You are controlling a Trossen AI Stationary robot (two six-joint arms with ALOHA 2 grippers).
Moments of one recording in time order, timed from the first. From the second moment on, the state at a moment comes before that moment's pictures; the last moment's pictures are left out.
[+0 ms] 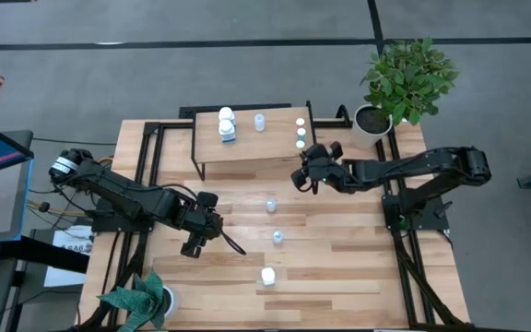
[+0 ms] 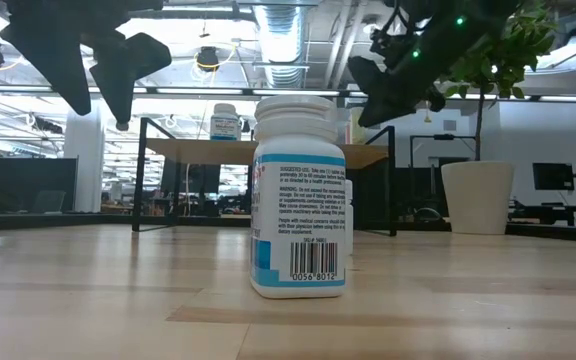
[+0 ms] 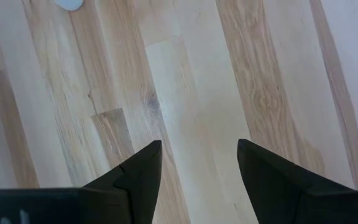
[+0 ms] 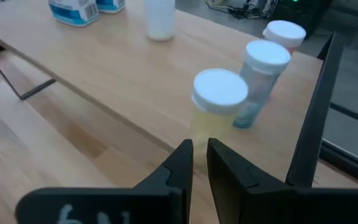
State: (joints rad) left arm -0.35 1.36 1.03 -0.91 -0.13 -0.07; right arm -0.07 1.38 0.85 -0.12 0.76 0.46
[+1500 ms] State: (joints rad) left arm -0.31 1.36 1.03 -1.11 -0.41 -0.27; right arm 0.31 1.27 0.95 -0.60 0.37 0.63
